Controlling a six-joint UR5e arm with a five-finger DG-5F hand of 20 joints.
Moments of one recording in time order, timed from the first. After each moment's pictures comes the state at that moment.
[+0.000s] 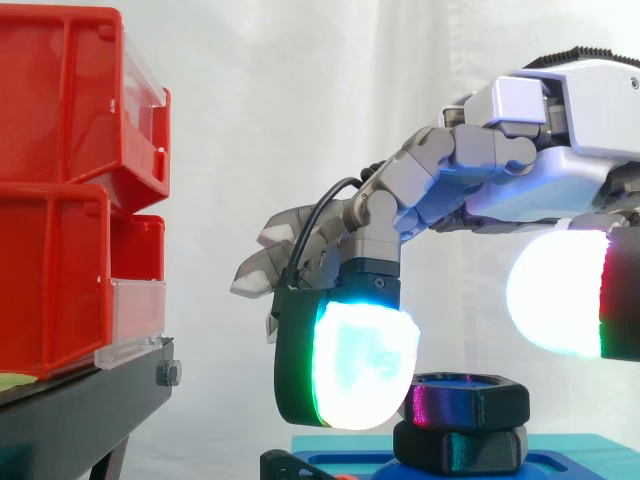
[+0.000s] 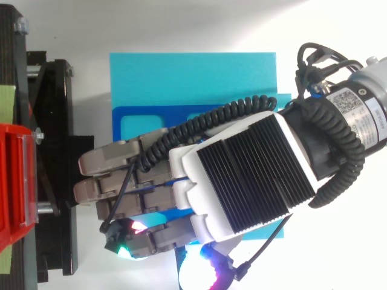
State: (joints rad) arm 0.04 -2.30 -1.04 -2.93 -2.01 -1.45
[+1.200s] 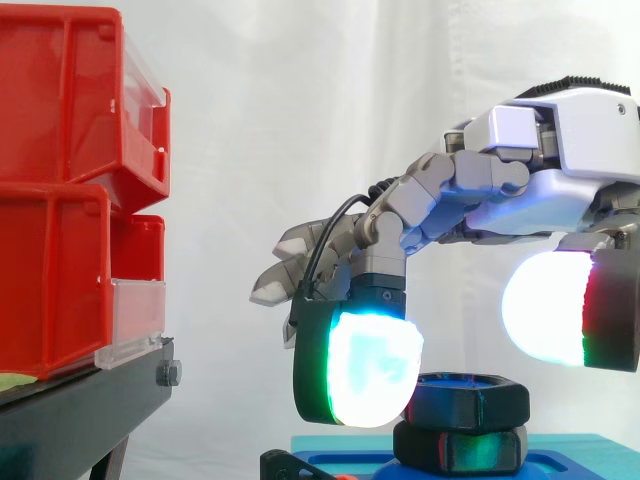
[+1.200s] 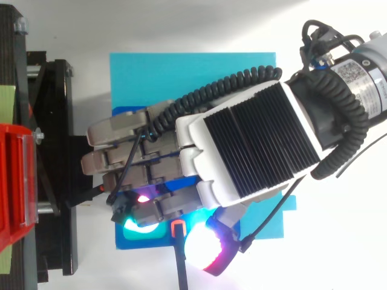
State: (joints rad) arm 0.00 -2.30 -1.05 -2.92 -2.05 -1.46
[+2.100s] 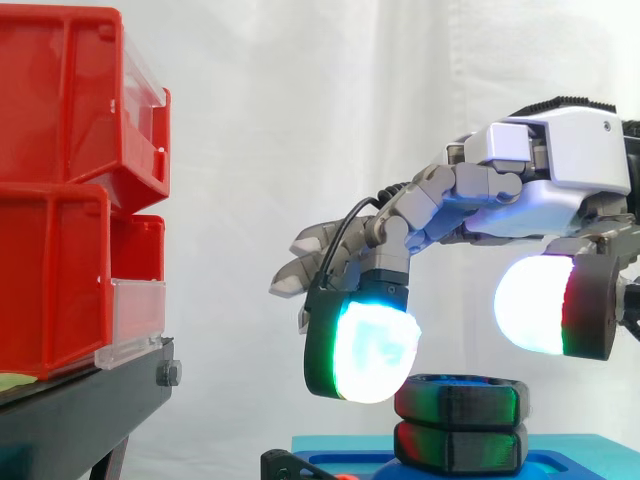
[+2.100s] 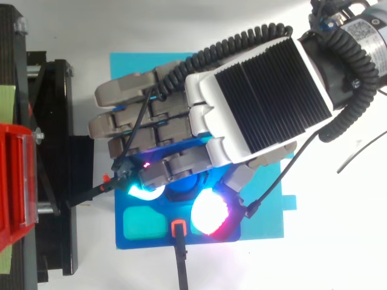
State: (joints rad) arm -0.05 -2.30 -1.05 -2.91 -2.10 -1.46
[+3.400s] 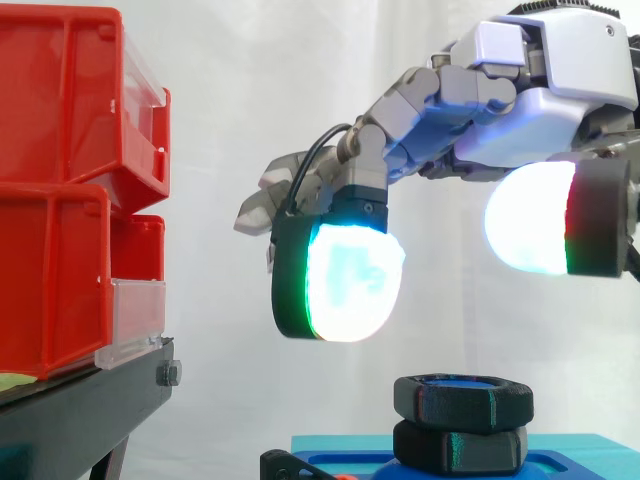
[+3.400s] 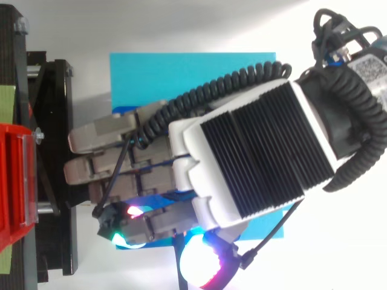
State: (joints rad) arm 0.02 -2.30 -0.95 -3.04 -2.03 -1.48
